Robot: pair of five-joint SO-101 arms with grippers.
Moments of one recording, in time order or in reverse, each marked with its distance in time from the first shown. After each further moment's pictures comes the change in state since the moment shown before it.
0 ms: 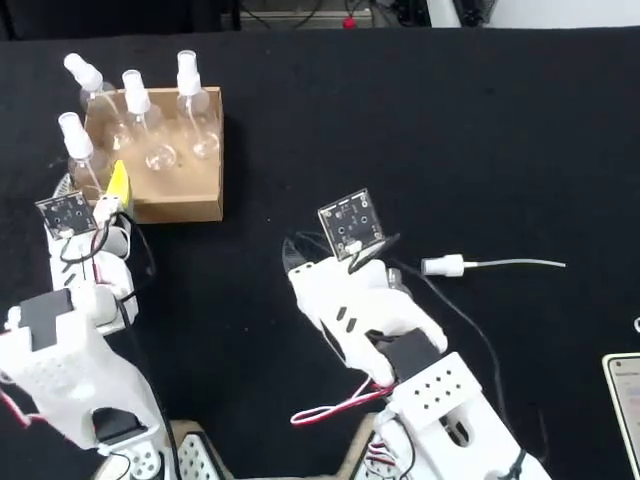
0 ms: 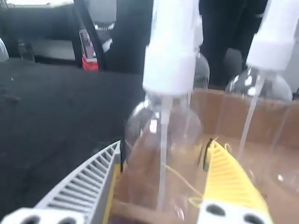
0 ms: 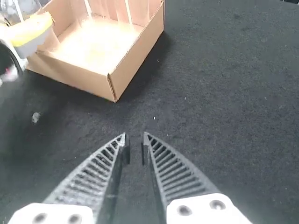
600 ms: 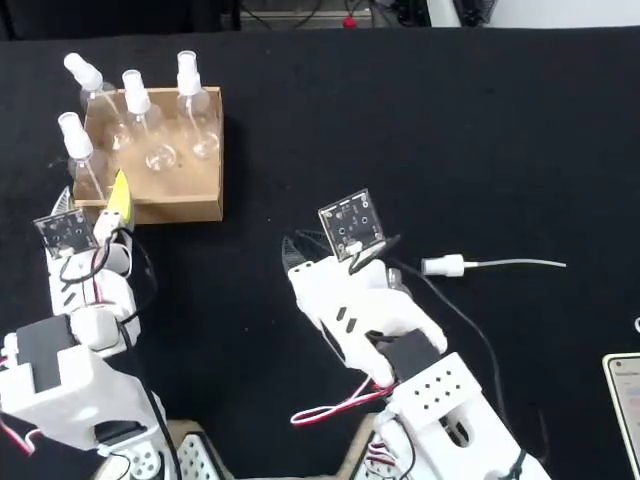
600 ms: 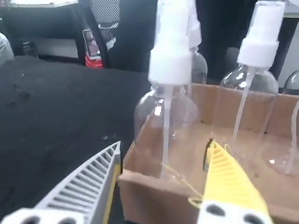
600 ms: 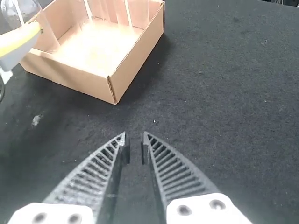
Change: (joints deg) left arm -0.6 -9.6 11.3 0.0 0.0; right arm 0.0 0.0 0.1 -0.9 0.0
